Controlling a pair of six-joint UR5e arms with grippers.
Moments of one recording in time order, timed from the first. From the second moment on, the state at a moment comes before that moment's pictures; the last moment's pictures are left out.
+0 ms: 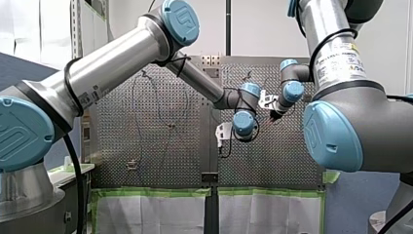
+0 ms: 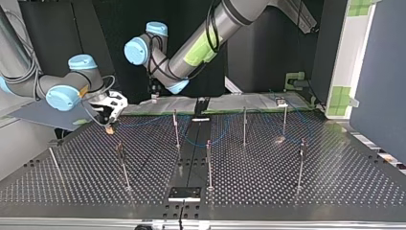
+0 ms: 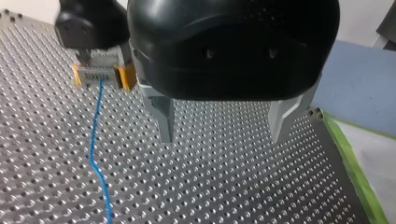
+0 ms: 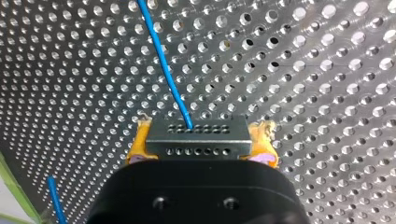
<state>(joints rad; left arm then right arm) -0.83 -2.46 -1.14 -2.99 -2.16 -1.86 1.80 -1.04 1.44 -0.04 1.41 1.68</state>
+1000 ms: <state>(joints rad) -0.80 -2.59 -0.87 -2.99 -2.27 -1.88 1.80 -1.04 1.46 -0.04 1.37 1.68</state>
